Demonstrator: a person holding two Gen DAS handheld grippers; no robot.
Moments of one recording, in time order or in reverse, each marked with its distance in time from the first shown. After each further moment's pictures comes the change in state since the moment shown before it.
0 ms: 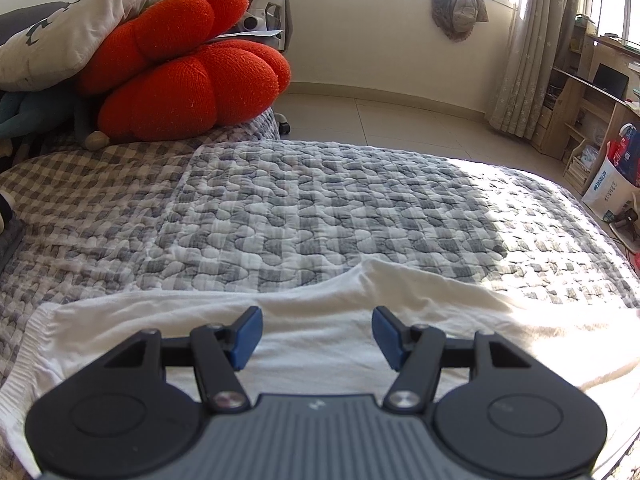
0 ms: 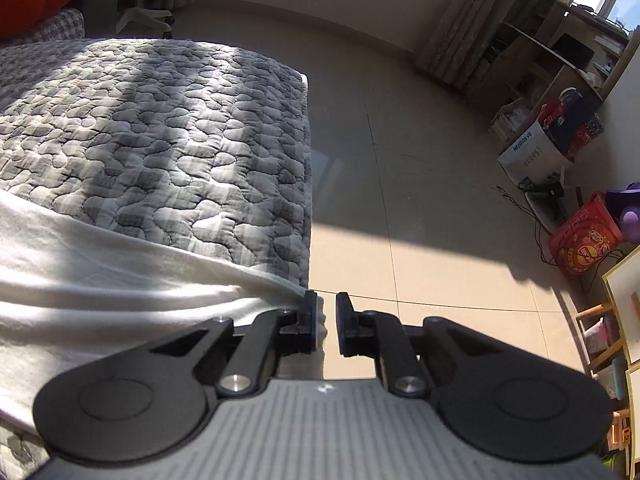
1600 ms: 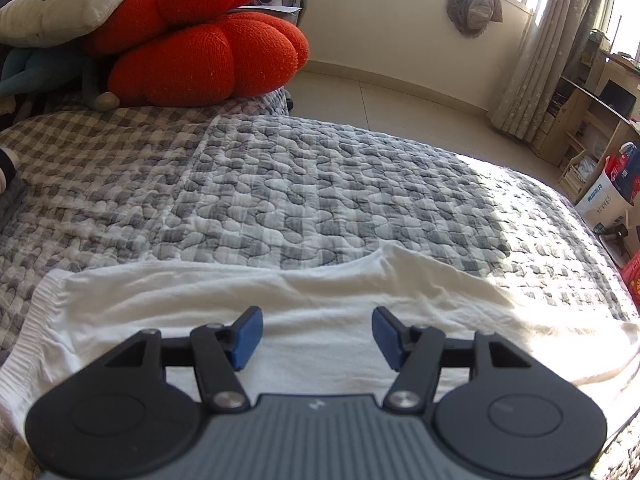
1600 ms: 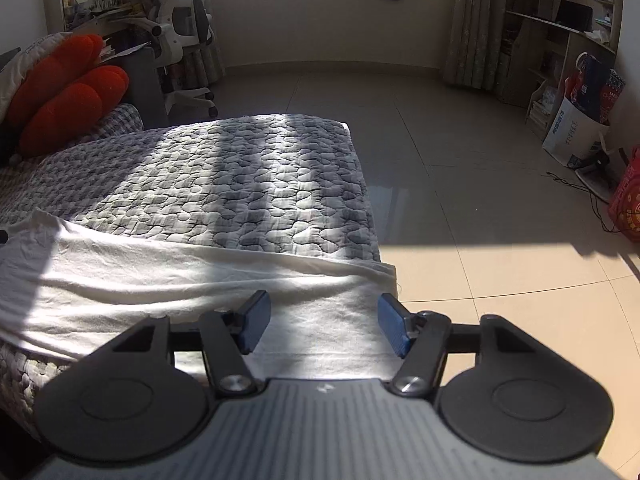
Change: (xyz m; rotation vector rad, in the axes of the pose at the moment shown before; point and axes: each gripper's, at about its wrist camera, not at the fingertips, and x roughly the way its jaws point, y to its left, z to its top) left arm 0.002 0.024 0.003 -0.064 0.074 -0.029; right arm -0.073 -0.014 -0.028 0.180 -0.117 0.217
